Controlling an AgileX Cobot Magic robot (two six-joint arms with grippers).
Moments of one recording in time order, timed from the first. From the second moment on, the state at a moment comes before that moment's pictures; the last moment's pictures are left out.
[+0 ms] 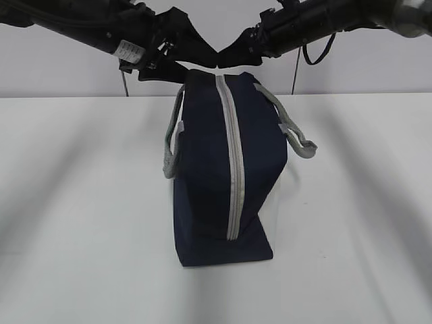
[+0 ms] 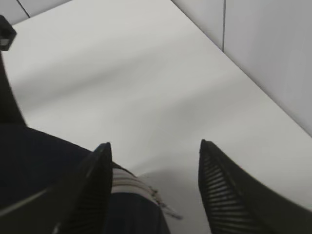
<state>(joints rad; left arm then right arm) -0.28 1.98 -1.67 -1.03 0.93 0.68 0.09 2.42 -2.29 1.02 1.15 -1.27</state>
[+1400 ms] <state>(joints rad) -0.24 1.56 -1.22 -0.22 0.97 0.07 0.09 1.87 -1.65 0.35 1.23 -0.16</state>
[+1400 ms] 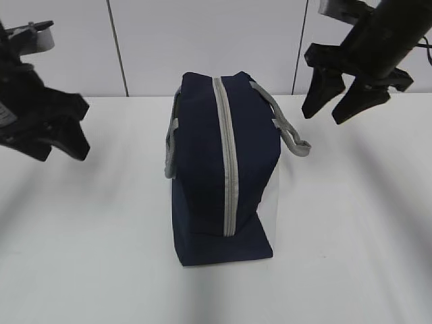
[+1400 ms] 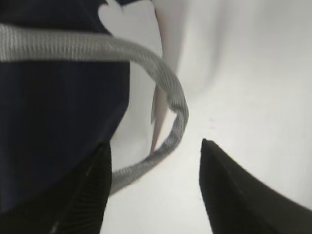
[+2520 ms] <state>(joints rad) -0.25 0.39 -0.66 -0.01 1.21 -0.04 0.11 0.53 -0.67 0.16 1.15 -0.06</state>
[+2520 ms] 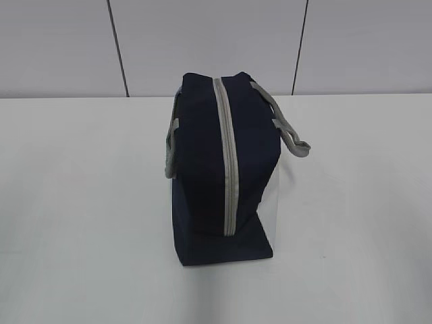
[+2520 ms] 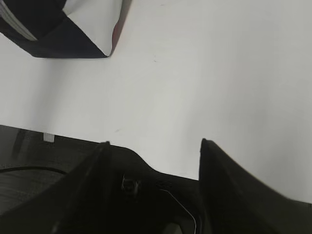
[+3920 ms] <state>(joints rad) -0.26 0.19 -0.52 0.04 1.11 -0.04 0.11 0.14 -0.51 -0.06 1.14 0.02</state>
